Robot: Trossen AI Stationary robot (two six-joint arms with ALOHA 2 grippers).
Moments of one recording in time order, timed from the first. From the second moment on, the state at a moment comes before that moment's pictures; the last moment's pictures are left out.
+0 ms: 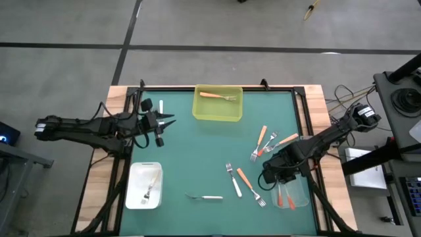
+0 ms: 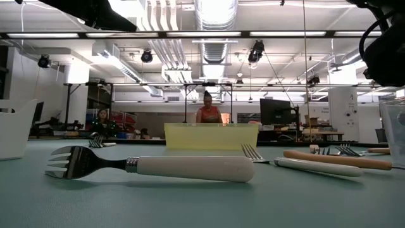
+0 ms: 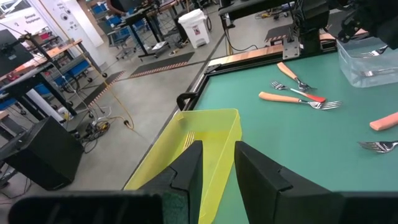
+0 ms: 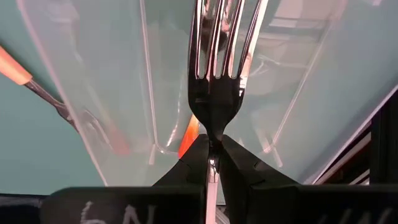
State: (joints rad) left arm -0.04 0.71 0.63 -0.17 -0.47 0.26; right arm 0.43 1.31 0.78 -0.90 -0.42 1.86
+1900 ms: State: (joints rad) left arm -0.04 0.71 0.63 -0.15 -0.47 0.26; right arm 0.63 1.29 0.86 -1.07 -0.16 2.07
